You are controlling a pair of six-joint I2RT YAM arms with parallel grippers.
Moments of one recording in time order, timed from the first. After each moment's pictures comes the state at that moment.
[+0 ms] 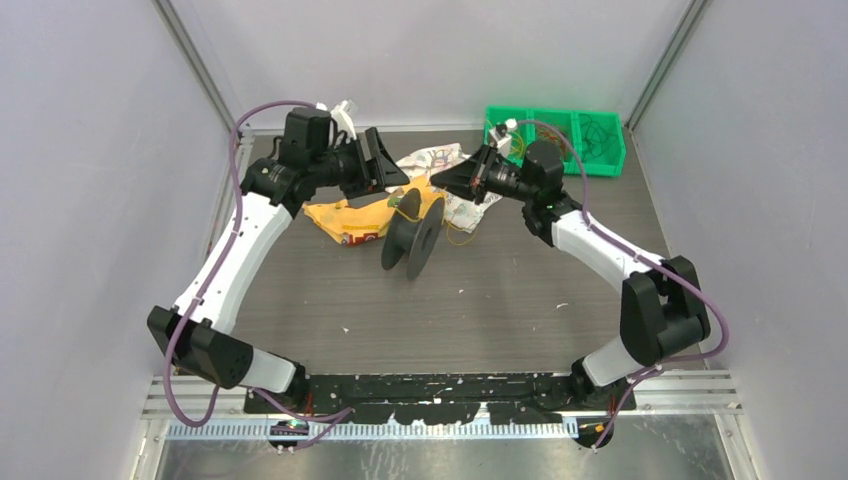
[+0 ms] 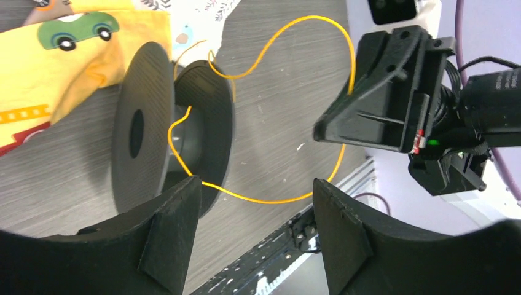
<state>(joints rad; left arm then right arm) -0.38 1.42 1.58 -0.73 0.43 -0.62 0.38 1.50 1.06 0.47 -0.76 1.41</state>
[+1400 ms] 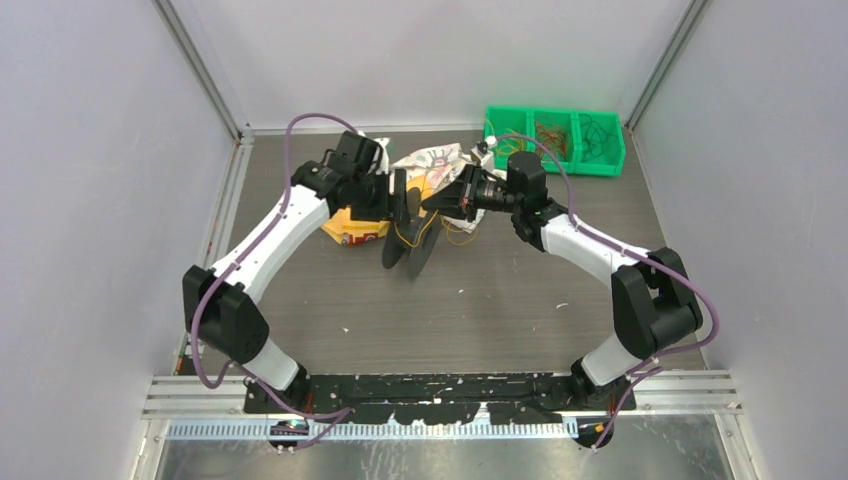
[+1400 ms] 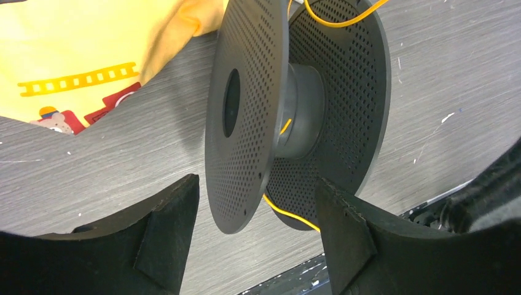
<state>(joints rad) -0.48 1.55 1.49 -0.83 0.15 -0.39 0.45 1.57 1.01 0.40 -0.82 1.29</state>
